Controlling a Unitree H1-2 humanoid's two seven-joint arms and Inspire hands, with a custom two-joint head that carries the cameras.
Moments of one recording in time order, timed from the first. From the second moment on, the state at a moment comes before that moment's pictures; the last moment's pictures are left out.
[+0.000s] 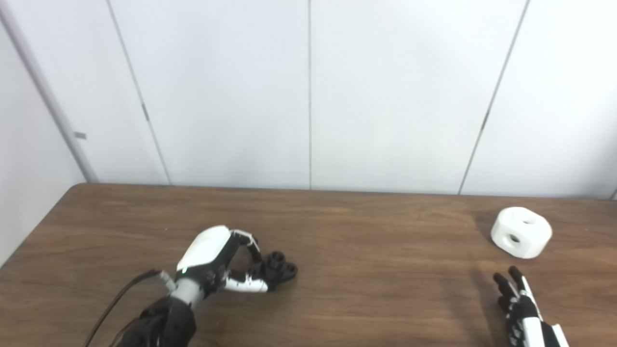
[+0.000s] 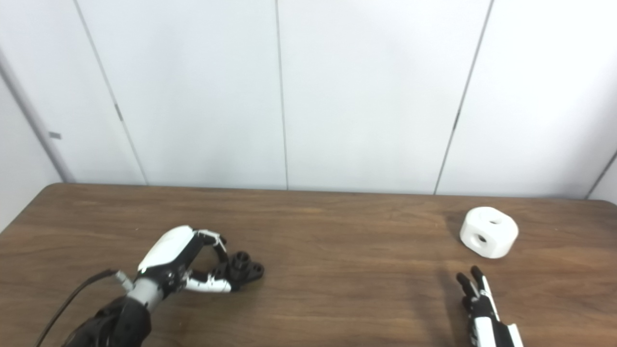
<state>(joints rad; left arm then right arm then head) -0.24 0.42 -0.30 -0.17 0.63 0.31 -0.18 0.18 -0.10 -0.10 -0.20 0.07 -0.04 0.03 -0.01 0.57</state>
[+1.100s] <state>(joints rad) -0.07 0.31 -0.41 -0.26 0.79 0.06 -0.18 0.16 -0.05 -0.05 -0.31 0.05 0.07 -0.05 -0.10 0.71</state>
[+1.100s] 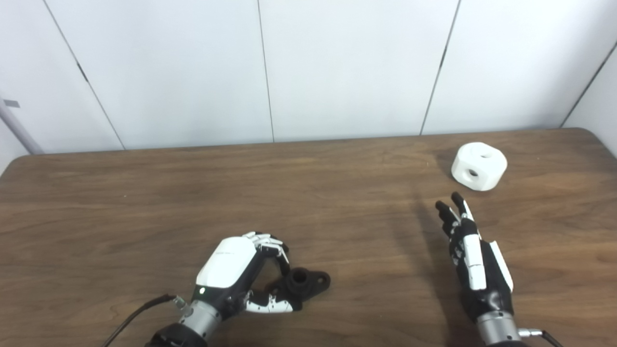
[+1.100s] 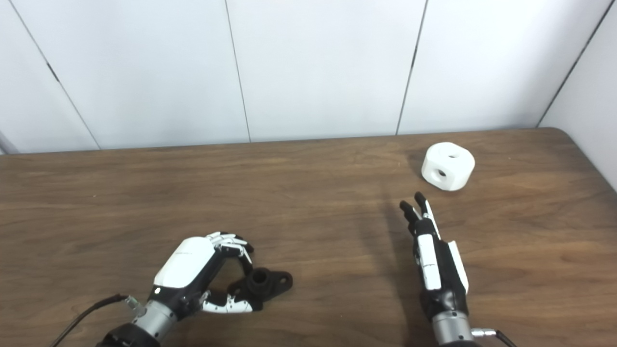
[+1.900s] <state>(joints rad) -0.07 0.33 -0.38 -0.25 0.78 0.01 -0.21 0.01 -0.04 -0.18 -0.39 -0.11 0.20 -0.18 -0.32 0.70</state>
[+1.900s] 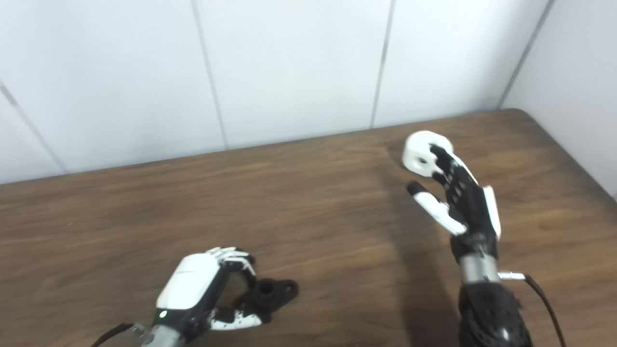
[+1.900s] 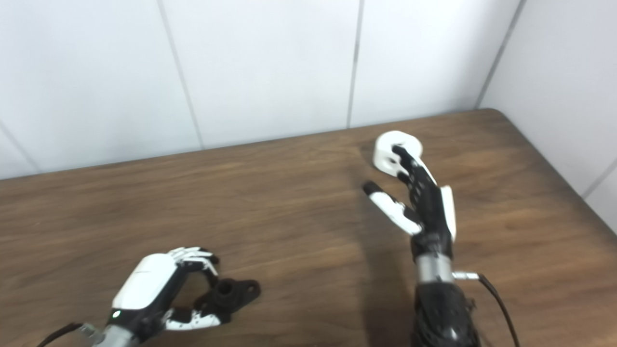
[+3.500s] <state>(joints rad) -0.07 0.34 -0.34 -0.22 0.73 -0.06 -0.22 -0.41 -0.44 -0.09 0.11 -0.58 0.47 0.01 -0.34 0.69</state>
